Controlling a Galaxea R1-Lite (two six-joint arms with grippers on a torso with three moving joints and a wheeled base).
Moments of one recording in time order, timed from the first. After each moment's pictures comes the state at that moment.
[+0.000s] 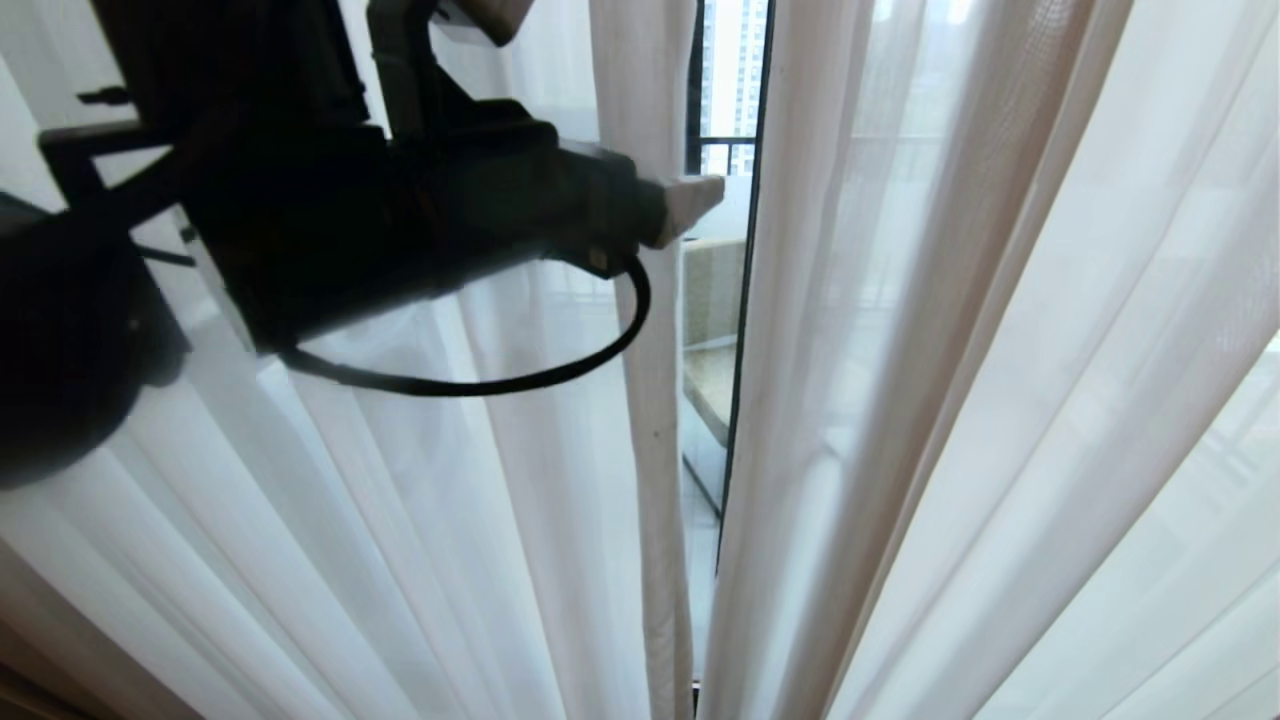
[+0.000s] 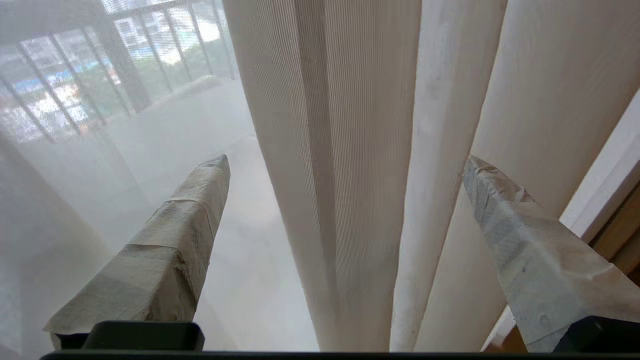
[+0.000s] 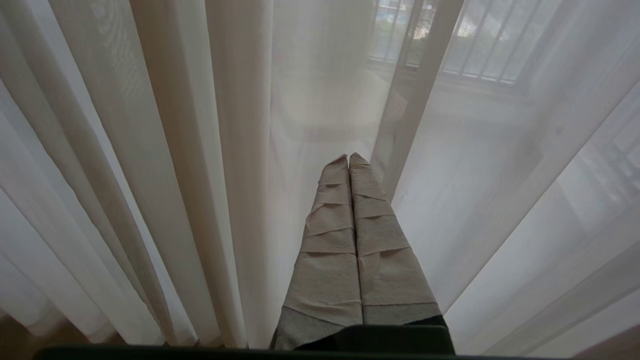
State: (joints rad) left arm -0.72 1.61 -1.29 -0.35 0.04 0.07; right arm 0.00 0.00 0.00 0.00 0.07 -0.12
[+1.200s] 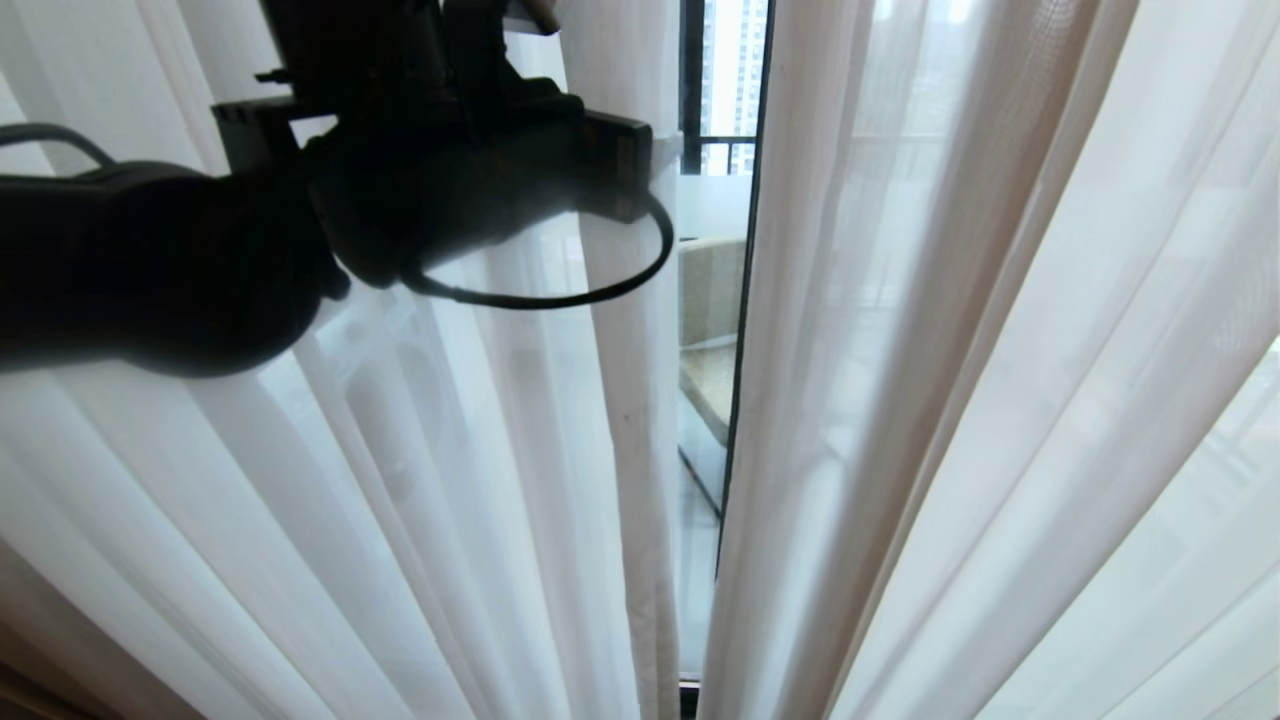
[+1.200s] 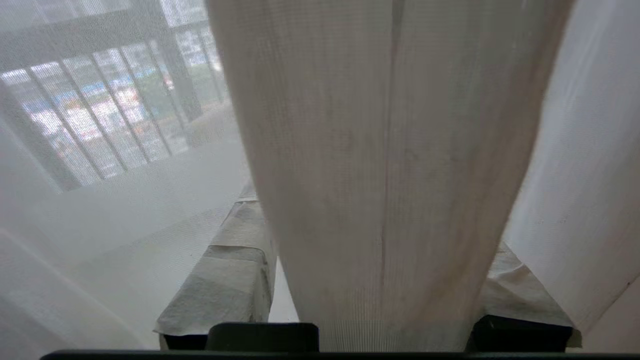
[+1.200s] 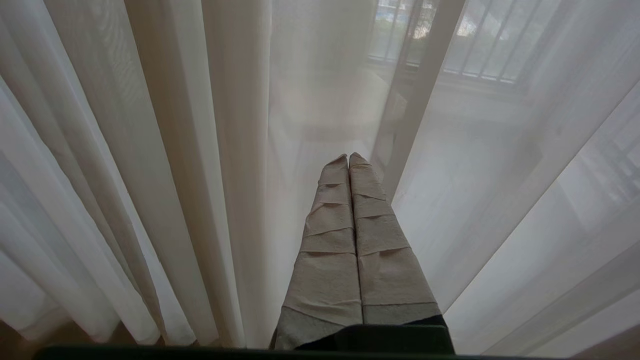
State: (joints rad) left arm -0.65 1.76 -1.47 -0.36 0.08 0.10; right arm 0.00 0.00 0.00 0.00 0.07 -0.12
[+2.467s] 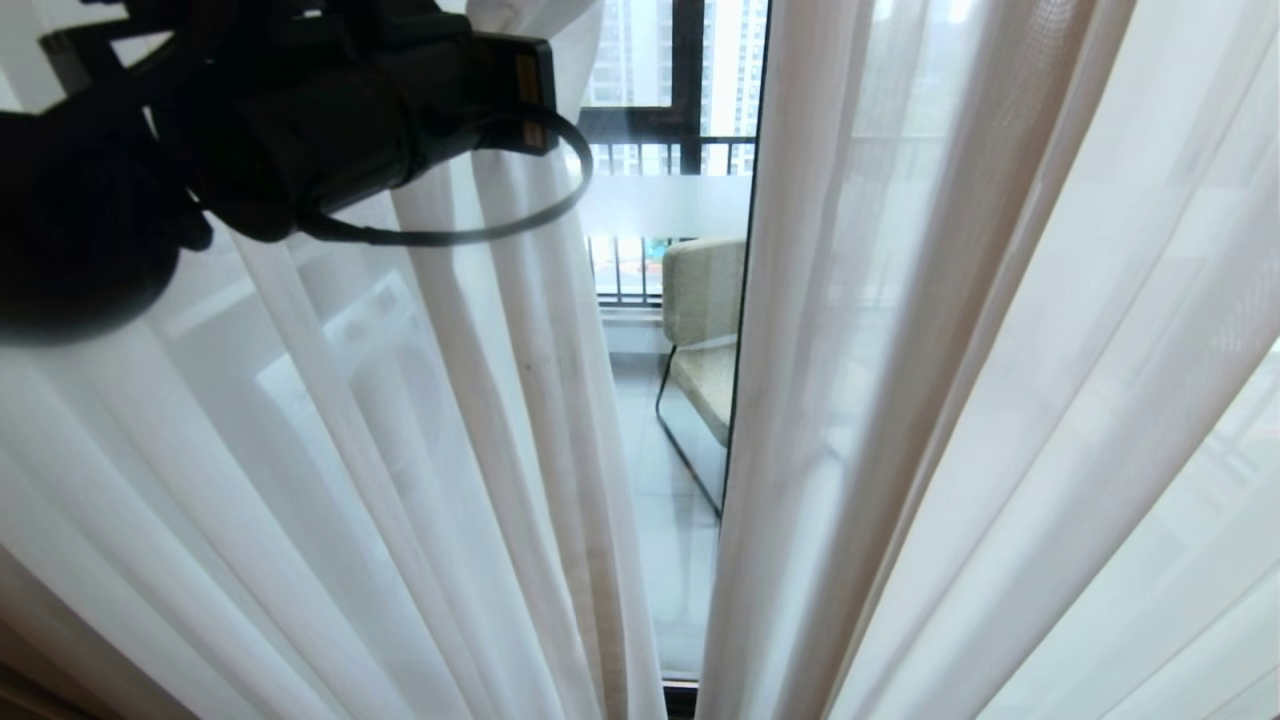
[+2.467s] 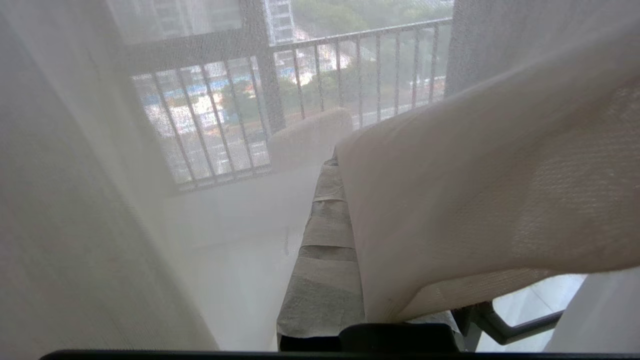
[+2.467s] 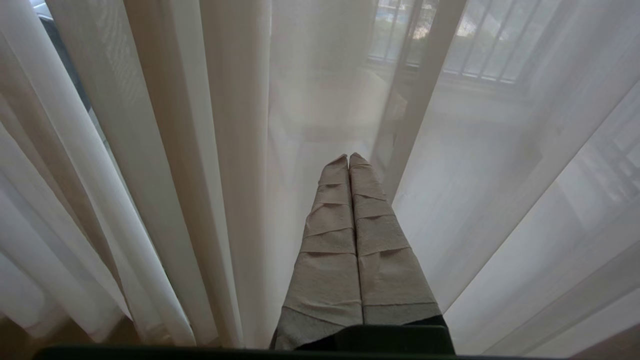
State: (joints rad) left arm -0.58 1.66 -1.46 -0.36 0.25 0.11; right arm 0.00 0.00 0.00 0.00 0.07 -0.12
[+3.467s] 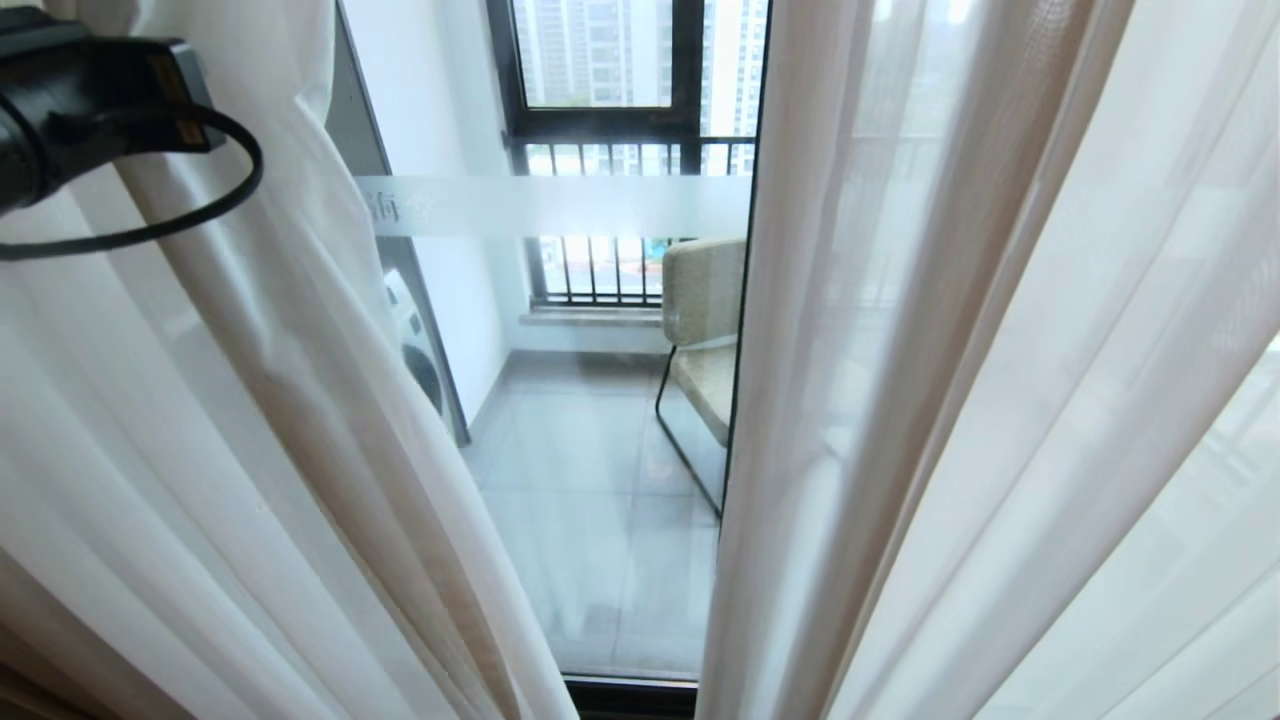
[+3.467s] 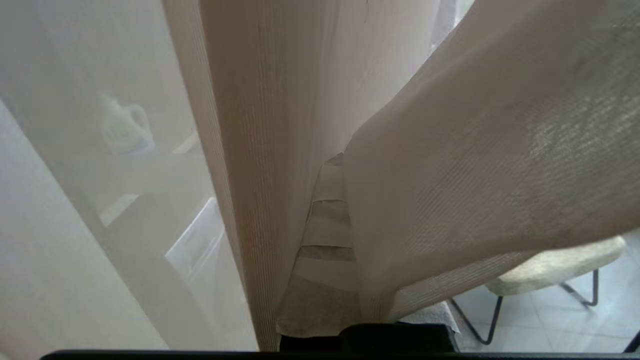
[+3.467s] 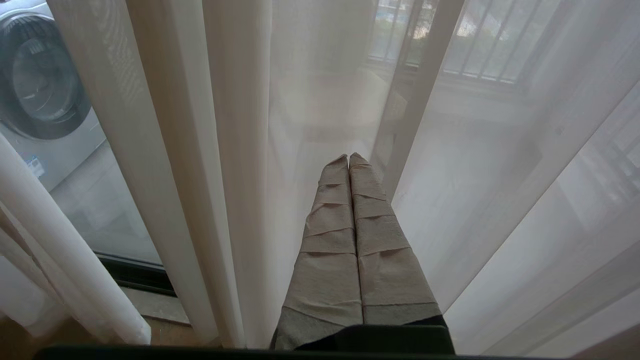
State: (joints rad) left arm -0.14 1.41 -1.21 -0.35 0.25 0.10; right arm 0.00 0.00 0.00 0.00 0.07 -0.12
